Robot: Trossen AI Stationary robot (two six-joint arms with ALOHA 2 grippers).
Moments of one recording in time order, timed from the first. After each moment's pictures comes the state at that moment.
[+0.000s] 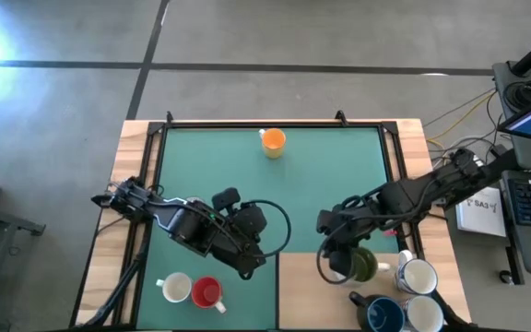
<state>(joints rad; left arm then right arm) -0.47 1.97 2.35 -1.48 -0.59 -0.75 0.43 1.47 1.53 -1.02 -0.14 0.76</state>
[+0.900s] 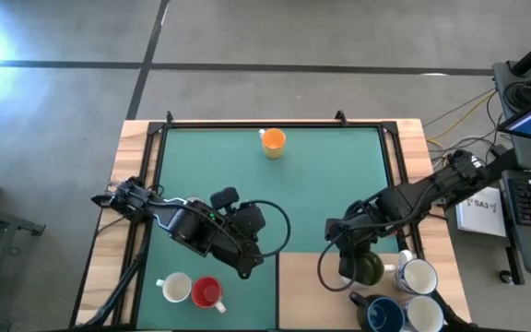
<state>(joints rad) -0.47 1.97 2.35 -1.52 -0.58 -0.74 0.46 1.48 1.53 -1.19 -0.27 0.82</state>
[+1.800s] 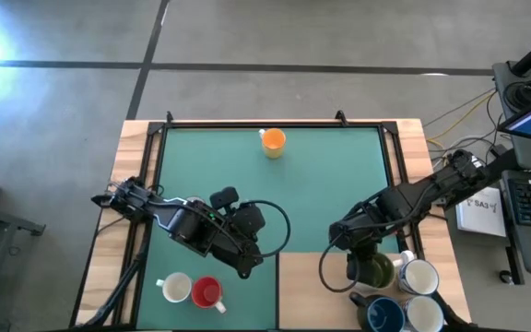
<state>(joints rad) -0.47 1.97 2.35 -1.53 -0.58 -0.74 0.46 1.48 1.53 -1.23 -0.42 0.79</state>
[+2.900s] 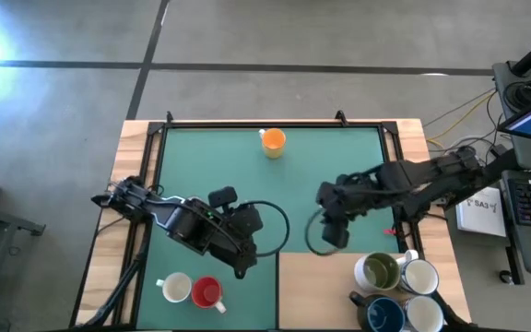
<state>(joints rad) -0.48 1.96 2.35 -1.57 -0.53 -0.68 0.29 1.48 1.64 -1.25 0.04 0.64</state>
